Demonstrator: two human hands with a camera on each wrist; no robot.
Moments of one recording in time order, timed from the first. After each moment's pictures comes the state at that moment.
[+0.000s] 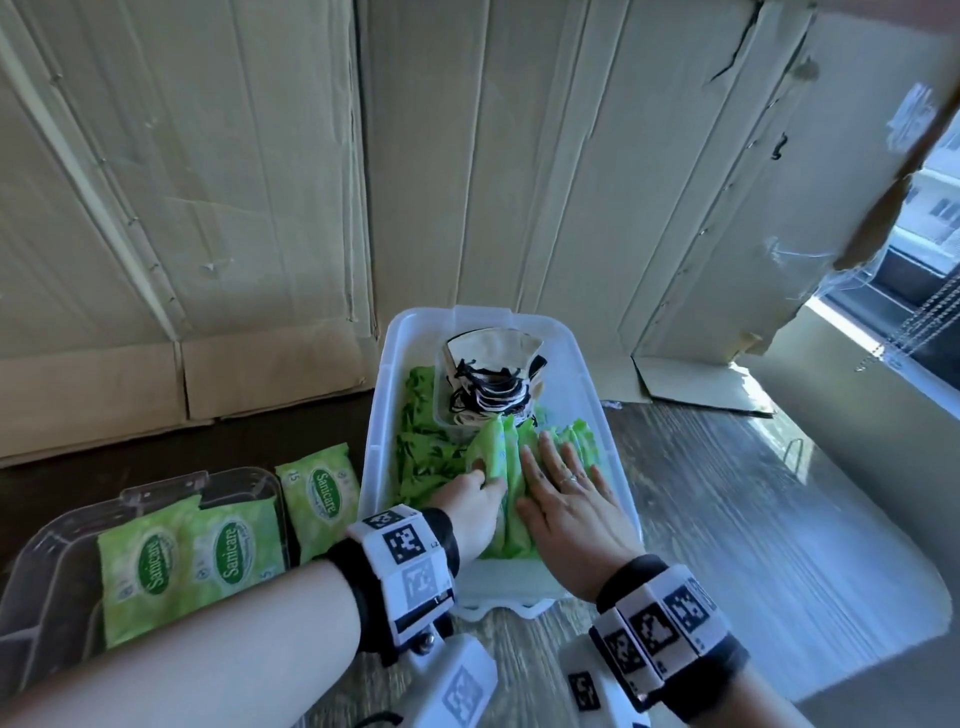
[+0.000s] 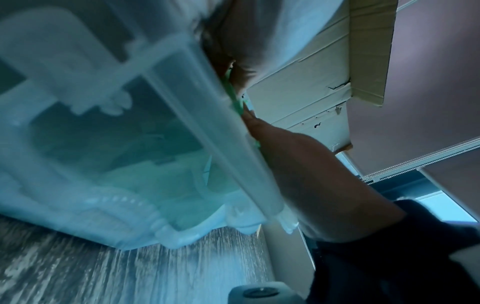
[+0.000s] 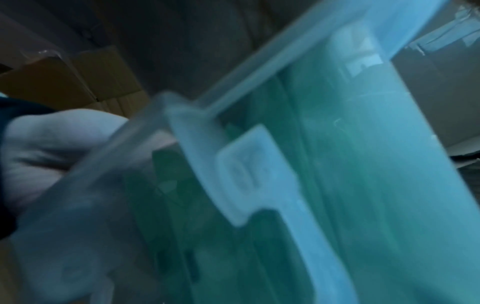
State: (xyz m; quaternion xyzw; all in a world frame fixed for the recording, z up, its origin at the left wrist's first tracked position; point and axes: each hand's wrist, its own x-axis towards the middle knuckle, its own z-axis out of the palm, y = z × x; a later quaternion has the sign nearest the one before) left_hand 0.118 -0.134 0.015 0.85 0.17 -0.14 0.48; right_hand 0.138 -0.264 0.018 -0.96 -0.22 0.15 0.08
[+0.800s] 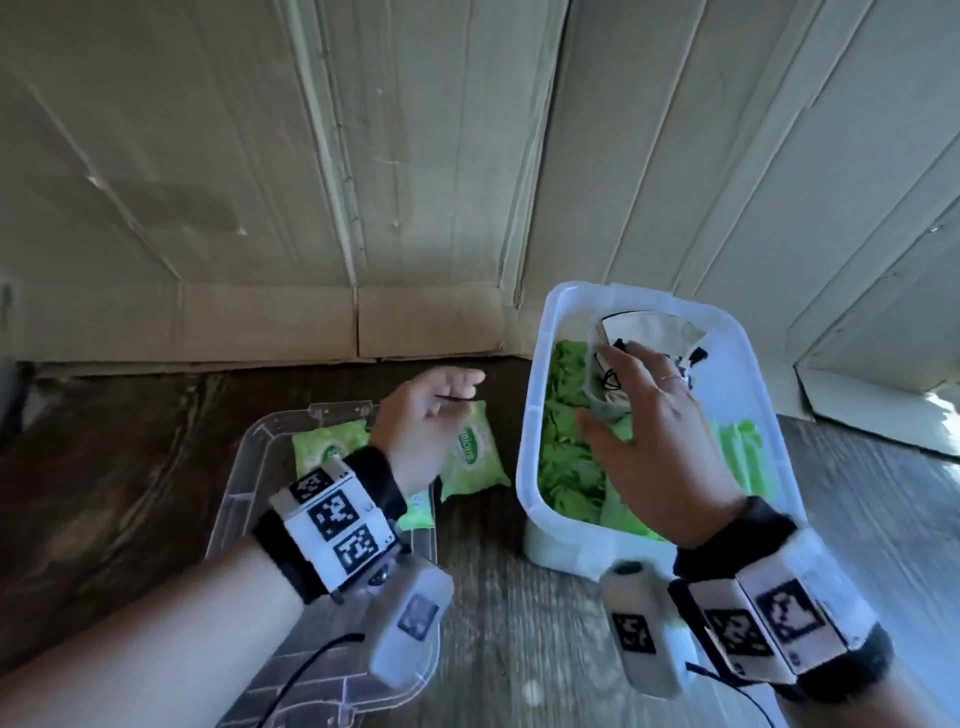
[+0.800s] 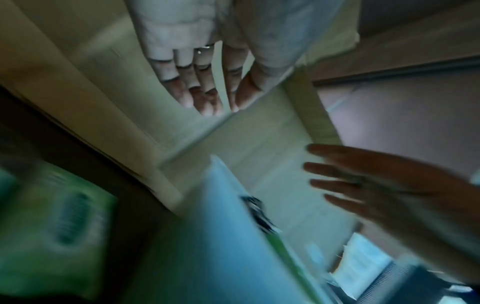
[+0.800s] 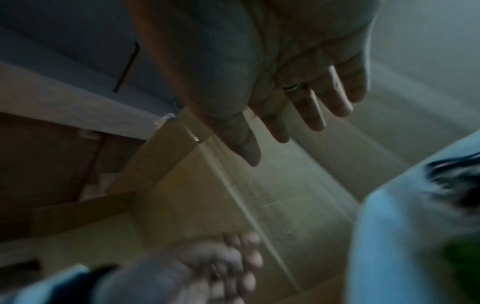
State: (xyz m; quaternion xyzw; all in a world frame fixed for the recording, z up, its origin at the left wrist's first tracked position) left_hand 0.039 -0.004 0.043 0.80 0.21 0.13 0.54; right_hand 0.107 -0.182 0.088 -0.91 -0.31 0.00 0.27
